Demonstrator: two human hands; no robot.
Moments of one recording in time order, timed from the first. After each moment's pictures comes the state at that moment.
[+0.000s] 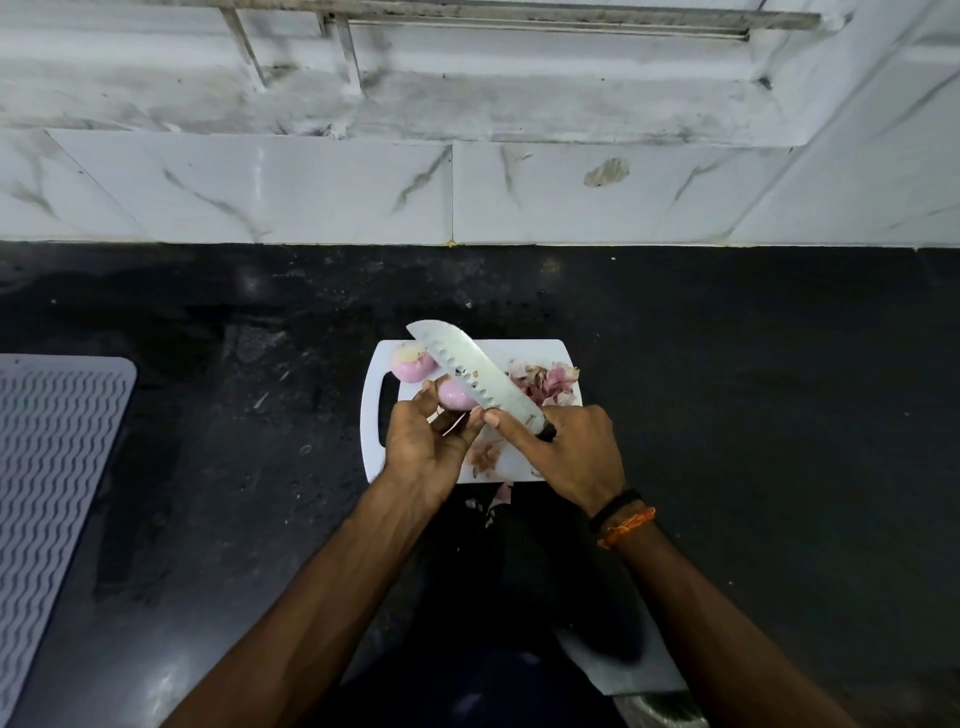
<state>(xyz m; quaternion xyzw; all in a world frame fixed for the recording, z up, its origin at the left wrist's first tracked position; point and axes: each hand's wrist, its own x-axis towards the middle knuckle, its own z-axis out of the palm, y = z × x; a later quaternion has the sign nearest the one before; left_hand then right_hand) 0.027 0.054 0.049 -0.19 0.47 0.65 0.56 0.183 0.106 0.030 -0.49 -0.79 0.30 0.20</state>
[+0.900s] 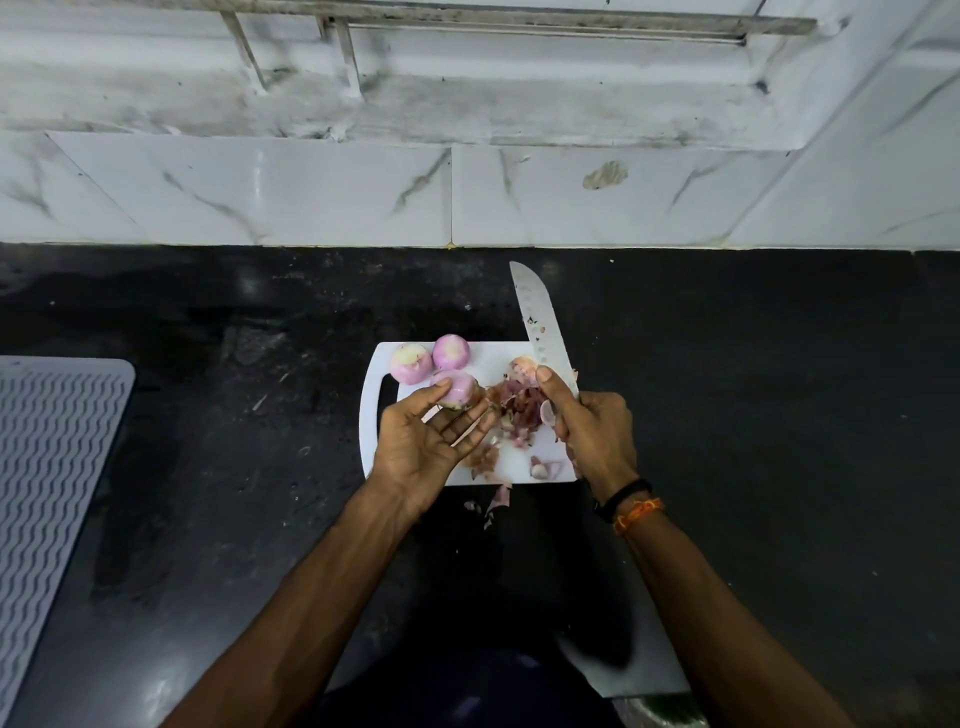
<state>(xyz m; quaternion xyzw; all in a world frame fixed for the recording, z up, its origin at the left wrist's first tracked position) 0.016 0.042 0.046 -0.10 0.43 0.62 0.64 0.190 0.125 0.029 -0.60 -0.55 0.51 0.28</state>
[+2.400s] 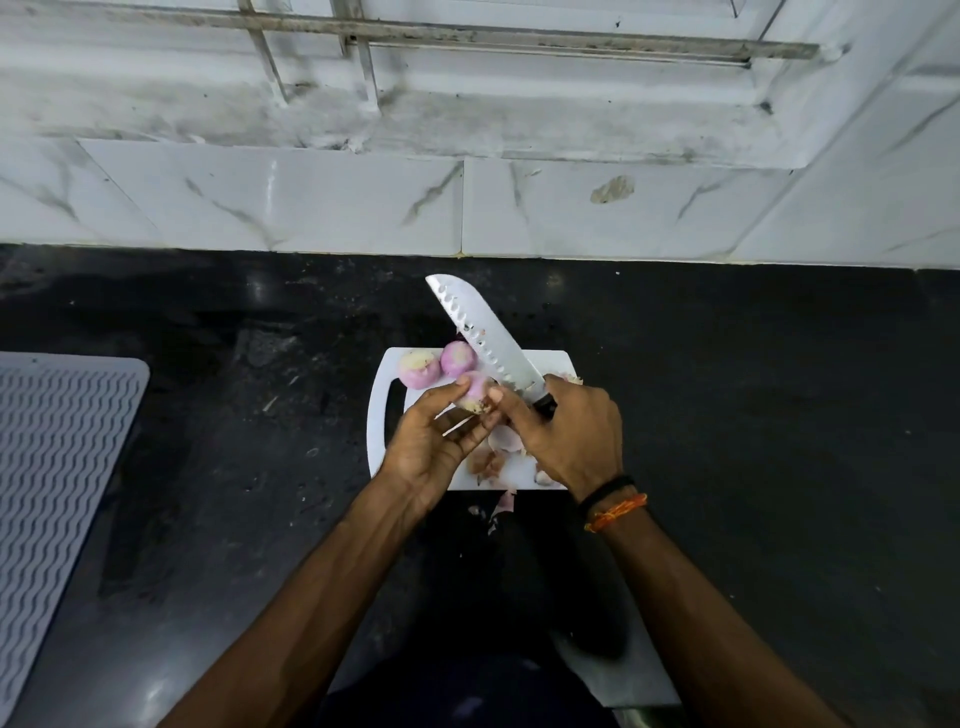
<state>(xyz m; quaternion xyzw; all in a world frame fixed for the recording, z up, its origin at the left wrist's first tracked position) 0.017 0.043 0.055 -0.03 0.45 0.63 0.63 0.164 0.116 0.046 -0.51 -0.81 0.19 0.23</state>
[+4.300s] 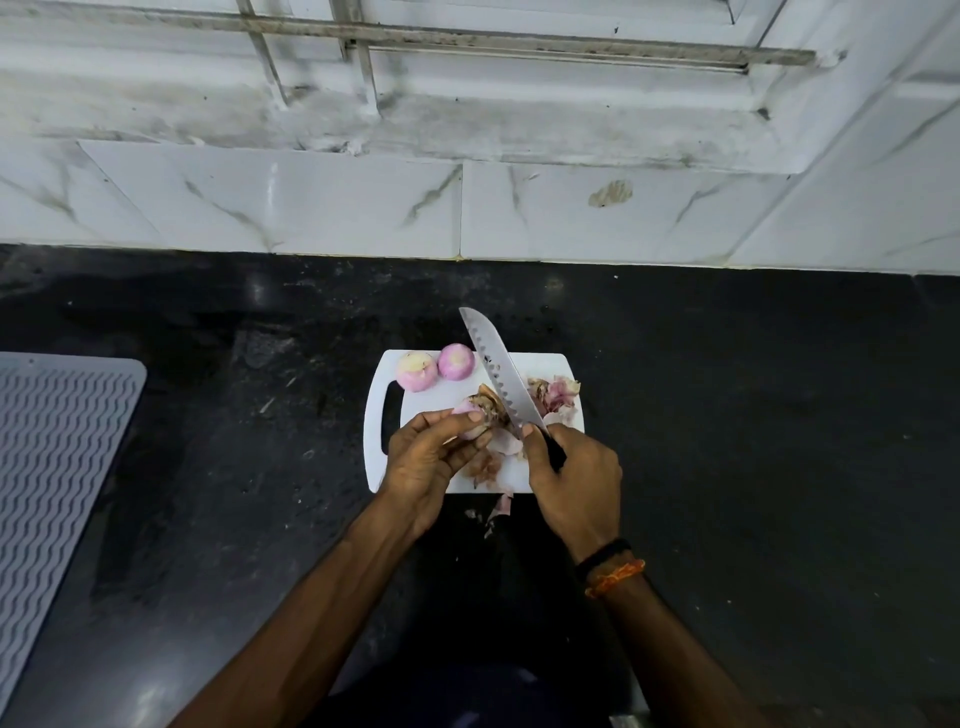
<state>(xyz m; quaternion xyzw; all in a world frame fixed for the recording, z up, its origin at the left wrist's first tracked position) 0.026 0.032 0.032 -0.01 0.52 0.63 0.58 0.184 0.075 0.030 -0.57 -0.73 0.27 0.25</state>
